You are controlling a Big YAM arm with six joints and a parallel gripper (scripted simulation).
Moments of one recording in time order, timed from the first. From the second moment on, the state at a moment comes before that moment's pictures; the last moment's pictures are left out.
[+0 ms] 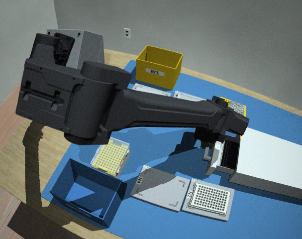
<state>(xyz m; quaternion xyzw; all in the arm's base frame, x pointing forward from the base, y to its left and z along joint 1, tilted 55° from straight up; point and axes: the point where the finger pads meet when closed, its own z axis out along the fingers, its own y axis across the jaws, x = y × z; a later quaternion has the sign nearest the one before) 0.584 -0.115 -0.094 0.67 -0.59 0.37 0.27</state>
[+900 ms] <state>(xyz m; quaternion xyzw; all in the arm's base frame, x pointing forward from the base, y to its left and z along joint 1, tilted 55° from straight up) 0.611 -0.111 -0.091 0.67 -0.59 0.37 0.27</state>
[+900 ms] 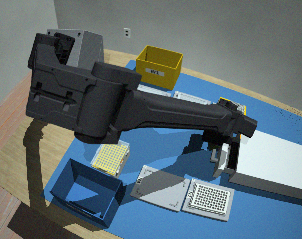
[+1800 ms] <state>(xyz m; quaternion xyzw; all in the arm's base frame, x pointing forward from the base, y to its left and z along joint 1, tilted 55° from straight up) 0.622 -0.109 -0.090 0.67 -0.59 0.37 0.27</state>
